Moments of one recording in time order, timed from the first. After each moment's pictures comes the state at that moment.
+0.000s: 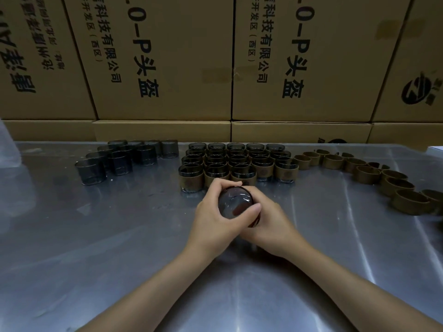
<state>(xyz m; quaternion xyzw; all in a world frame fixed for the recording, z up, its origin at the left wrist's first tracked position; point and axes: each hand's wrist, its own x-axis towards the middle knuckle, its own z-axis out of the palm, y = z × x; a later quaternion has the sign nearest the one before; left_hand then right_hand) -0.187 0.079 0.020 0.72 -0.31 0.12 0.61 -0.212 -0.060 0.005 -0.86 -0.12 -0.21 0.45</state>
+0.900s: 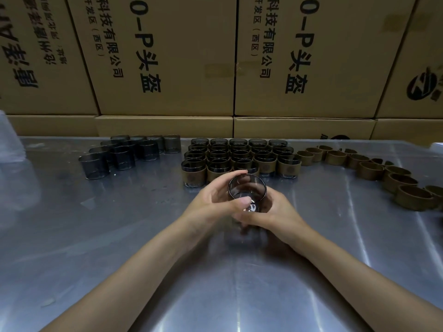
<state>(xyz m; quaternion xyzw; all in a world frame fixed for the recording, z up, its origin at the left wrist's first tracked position) -0.168 0.095 0.028 0.59 -0.33 -0.16 0.72 -0.209 -0.066 0.009 -0.76 -0.10 -0.14 0.62</state>
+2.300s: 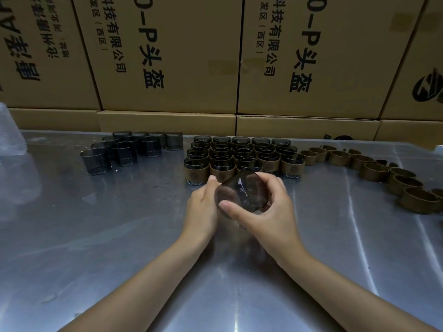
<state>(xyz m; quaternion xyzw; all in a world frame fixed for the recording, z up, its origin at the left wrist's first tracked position) -0.166 0.087 0.016 0.70 -0.13 0.05 0.70 -0.229 -0.020 0.017 -0.76 -0.04 -0.35 0.55</state>
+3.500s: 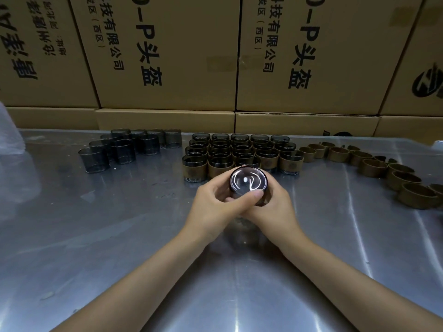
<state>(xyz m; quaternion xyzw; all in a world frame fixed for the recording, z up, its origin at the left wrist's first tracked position) -0.191 0.086 0.031 0.63 -0.31 -0.01 0.71 -0.219 -0.036 0.015 -0.74 -0.05 -0.28 0.60</state>
